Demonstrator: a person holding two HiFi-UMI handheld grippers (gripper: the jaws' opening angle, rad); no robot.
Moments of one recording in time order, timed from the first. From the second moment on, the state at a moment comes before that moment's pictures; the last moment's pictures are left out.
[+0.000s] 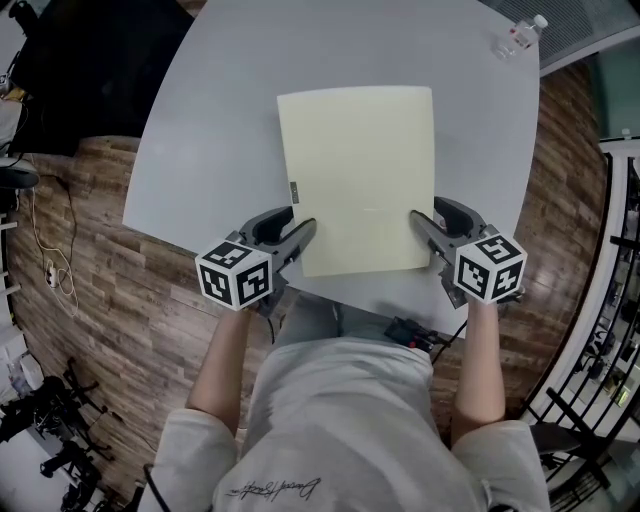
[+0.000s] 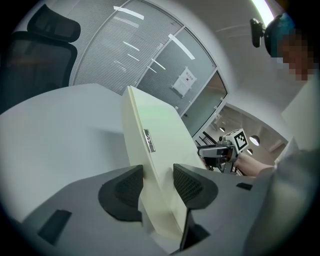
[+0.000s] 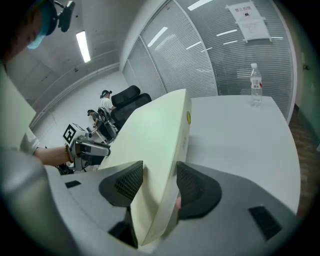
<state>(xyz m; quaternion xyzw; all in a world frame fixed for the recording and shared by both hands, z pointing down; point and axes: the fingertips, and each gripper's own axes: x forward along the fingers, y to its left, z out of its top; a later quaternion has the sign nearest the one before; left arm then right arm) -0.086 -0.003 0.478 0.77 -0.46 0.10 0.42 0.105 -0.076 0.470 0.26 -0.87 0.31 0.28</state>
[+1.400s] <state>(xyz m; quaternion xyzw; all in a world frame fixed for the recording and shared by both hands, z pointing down) -0.146 -0.096 0.422 0.79 -0.56 0.14 0.20 0.040 -0.173 0.433 0.31 -0.91 0.16 0.20</state>
